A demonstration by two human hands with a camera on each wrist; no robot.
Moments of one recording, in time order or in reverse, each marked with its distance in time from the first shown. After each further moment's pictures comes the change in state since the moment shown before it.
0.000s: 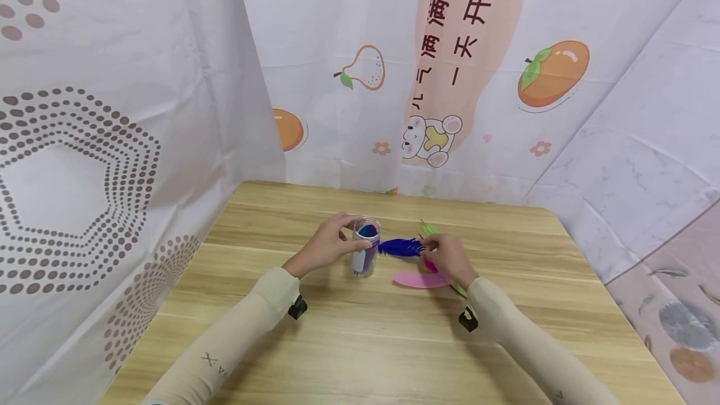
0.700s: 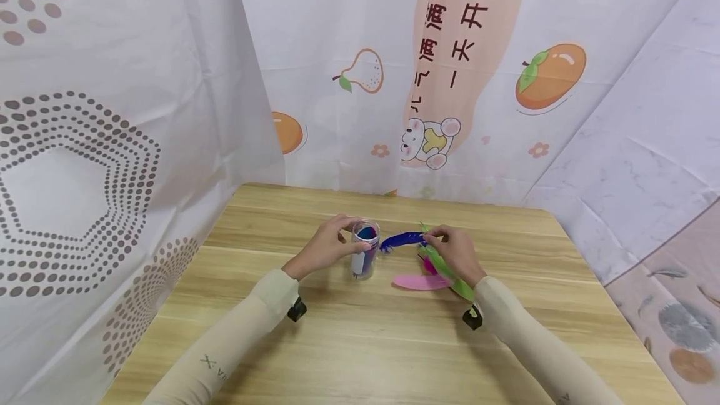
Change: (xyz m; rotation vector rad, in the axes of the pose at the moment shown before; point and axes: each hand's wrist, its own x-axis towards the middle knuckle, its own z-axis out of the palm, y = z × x) left_hand 0.000 0.002 0.000 0.011 0.011 0.001; right_hand 0.002 -0.001 -0.018 0.071 0.127 -0.004
